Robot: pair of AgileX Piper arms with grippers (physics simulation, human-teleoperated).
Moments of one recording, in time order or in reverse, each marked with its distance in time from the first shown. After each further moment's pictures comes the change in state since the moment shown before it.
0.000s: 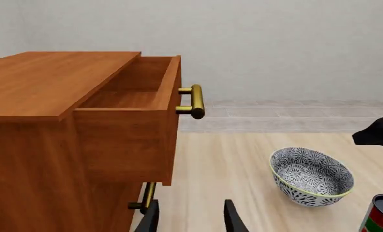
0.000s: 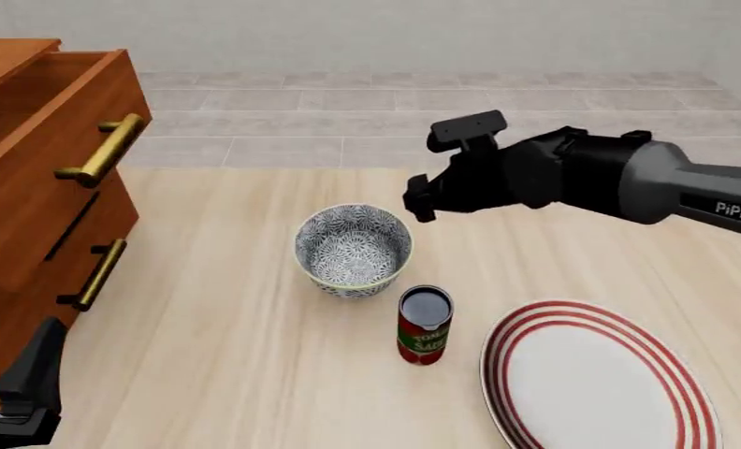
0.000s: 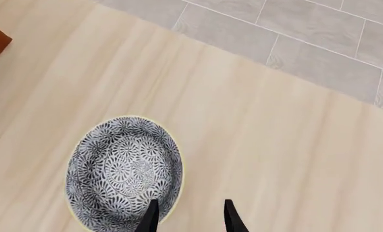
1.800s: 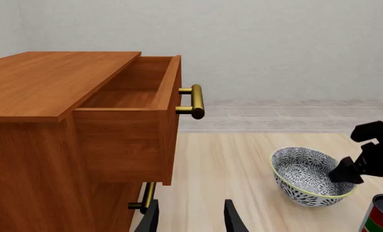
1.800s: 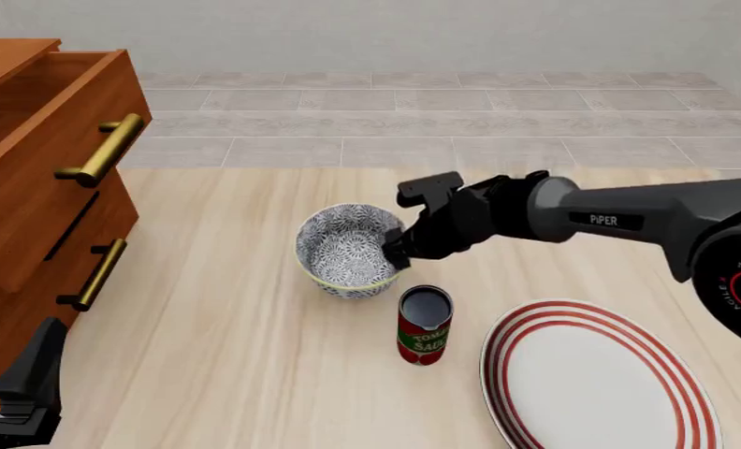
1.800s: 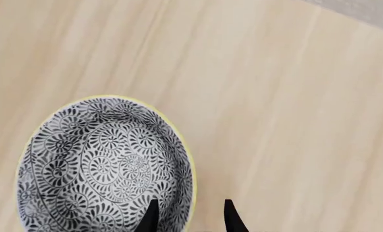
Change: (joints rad) left arm 0.000 0.000 0.000 0.000 0.000; right arm 0.034 0.263 -0.062 0.009 0.059
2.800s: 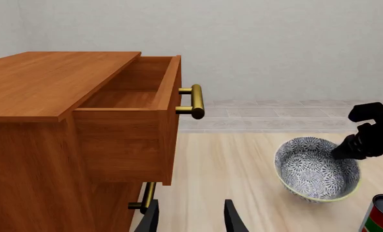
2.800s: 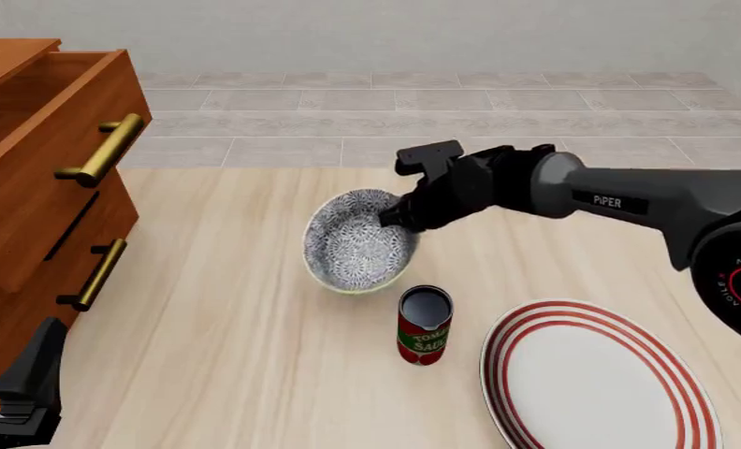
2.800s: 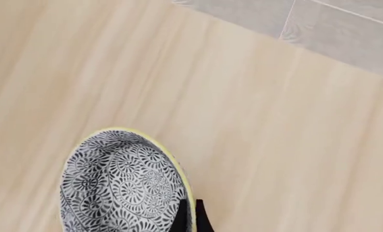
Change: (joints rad) left arm 0.000 0.000 0.000 0.000 0.000; right arm -0.018 0.005 -0.130 0.049 -0.037
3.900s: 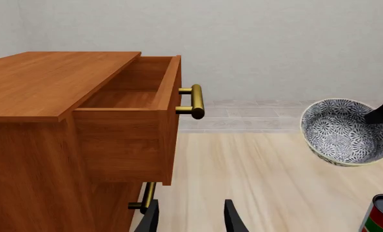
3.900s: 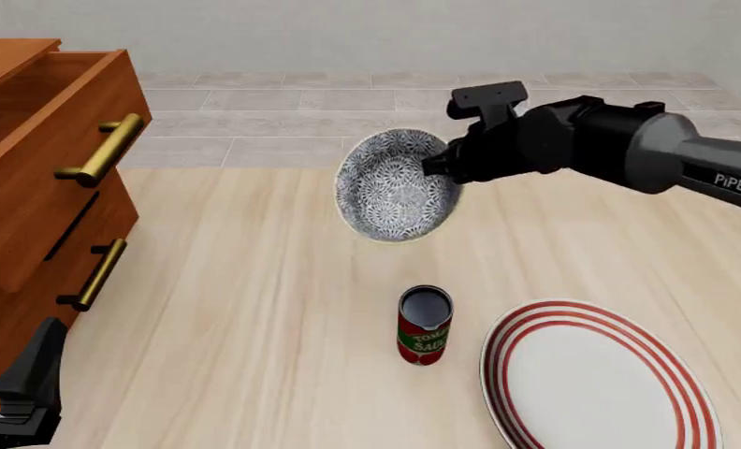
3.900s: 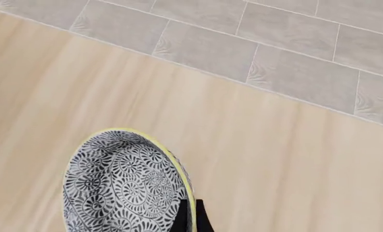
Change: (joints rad) left arm 0.000 0.000 0.000 0.000 0.000; right arm -0.092 -0.225 0.063 -0.012 -0.007
